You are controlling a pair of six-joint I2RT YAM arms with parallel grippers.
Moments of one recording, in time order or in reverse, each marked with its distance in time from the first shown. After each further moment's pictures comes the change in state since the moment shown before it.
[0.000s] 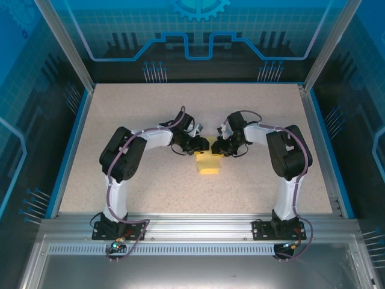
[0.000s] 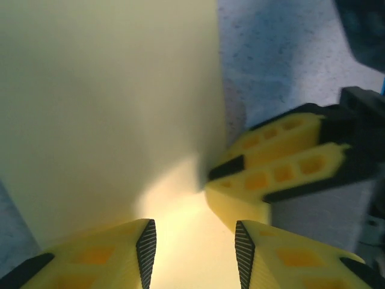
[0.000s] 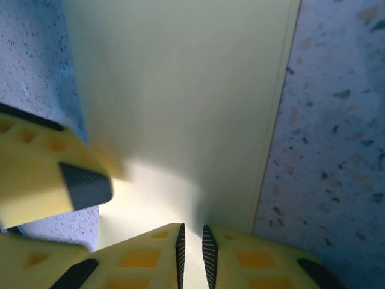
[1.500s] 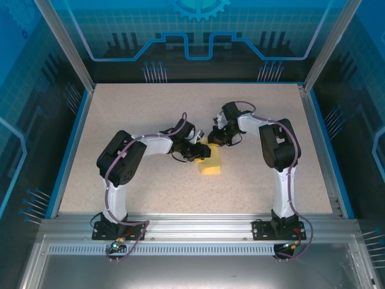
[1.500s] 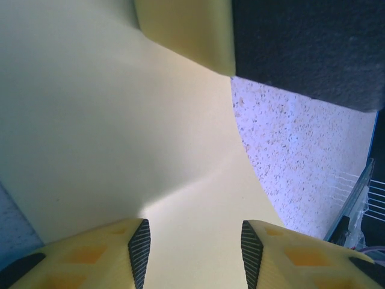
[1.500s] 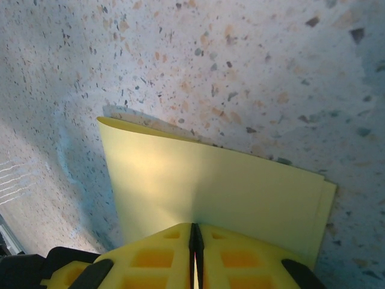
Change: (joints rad) left arm -0.048 -0.066 -0.141 0.124 -0.008 -0.015; right arm -0.003 0.177 0.285 -0.098 0.016 0.037
